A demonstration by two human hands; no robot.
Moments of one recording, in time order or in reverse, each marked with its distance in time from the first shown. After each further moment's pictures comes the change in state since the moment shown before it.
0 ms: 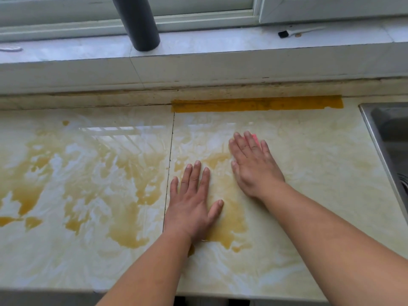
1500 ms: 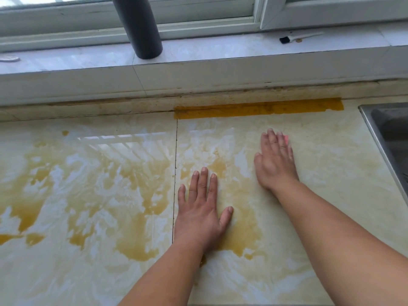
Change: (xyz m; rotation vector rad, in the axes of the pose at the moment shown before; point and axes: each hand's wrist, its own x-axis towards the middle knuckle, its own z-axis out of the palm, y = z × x) left_hand -0.001 0.001 -0.006 -0.012 -0.055 0.022; right_hand 0.014 0.019 -0.002 0.240 0.046 0.358
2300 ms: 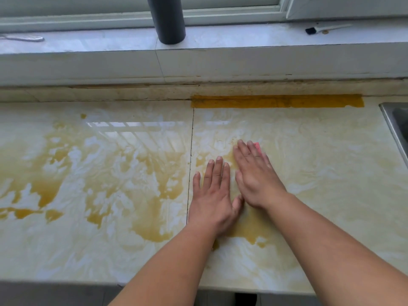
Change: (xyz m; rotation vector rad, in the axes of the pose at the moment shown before) left_hand 0.004 -0.006 0.004 -0.084 0.026 0.029; right_hand -0.048 -0.054 0.032 -0.082 -0.131 -0.348
